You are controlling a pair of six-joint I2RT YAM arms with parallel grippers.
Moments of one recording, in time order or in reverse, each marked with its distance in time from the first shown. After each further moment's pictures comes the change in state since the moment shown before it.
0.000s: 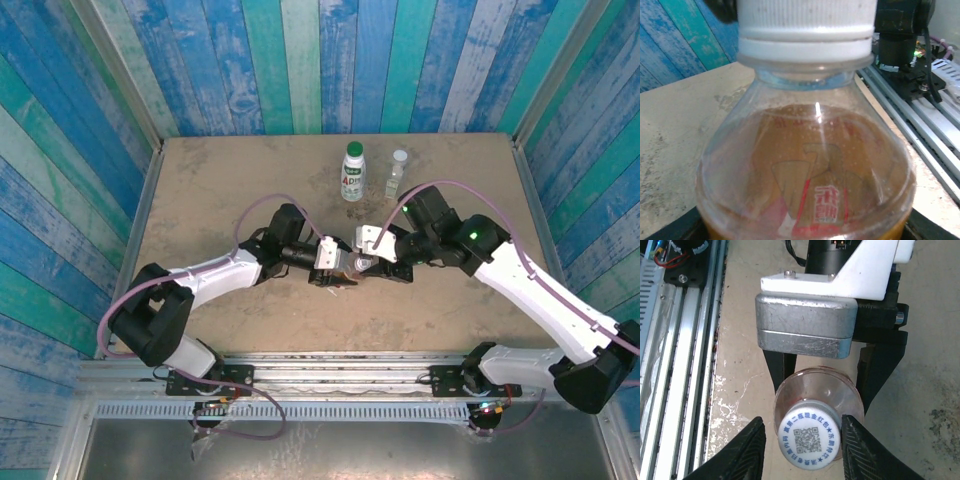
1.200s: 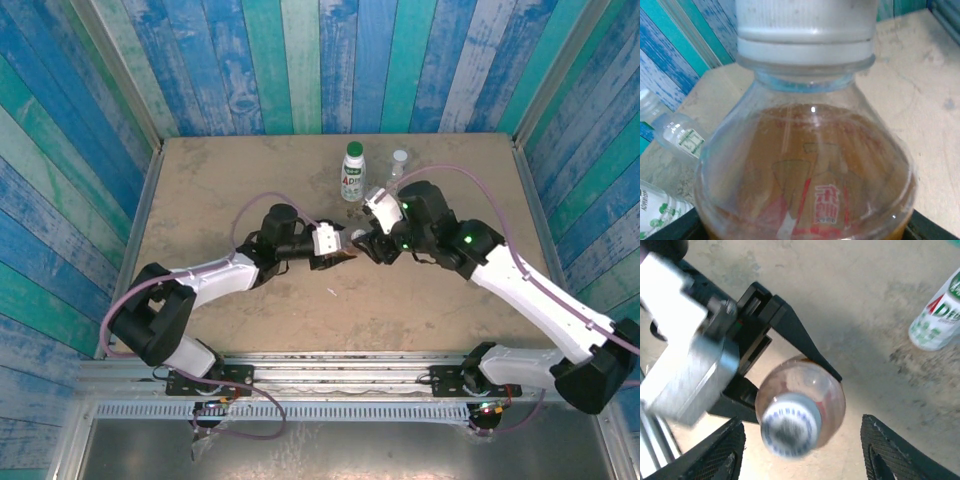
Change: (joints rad) left arm 0.039 0.001 -0.077 0.332 -0.267 -0.201; right arm 0.003 -0.044 -0.095 0.311 0.291 0.685
